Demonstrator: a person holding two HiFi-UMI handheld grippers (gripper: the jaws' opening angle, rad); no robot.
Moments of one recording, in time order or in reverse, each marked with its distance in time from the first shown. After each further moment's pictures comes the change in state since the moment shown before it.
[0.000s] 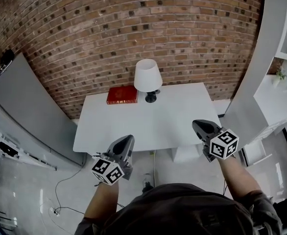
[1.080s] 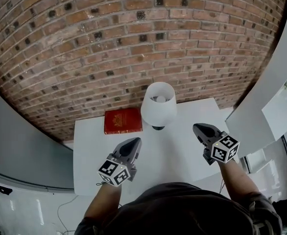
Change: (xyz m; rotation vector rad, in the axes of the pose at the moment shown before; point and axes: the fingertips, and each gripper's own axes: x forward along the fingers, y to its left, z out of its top) left arm 0.191 0.272 0.010 -0.048 0.103 -0.151; right arm 0.277 -0.126 0.035 0.064 0.043 -0.088
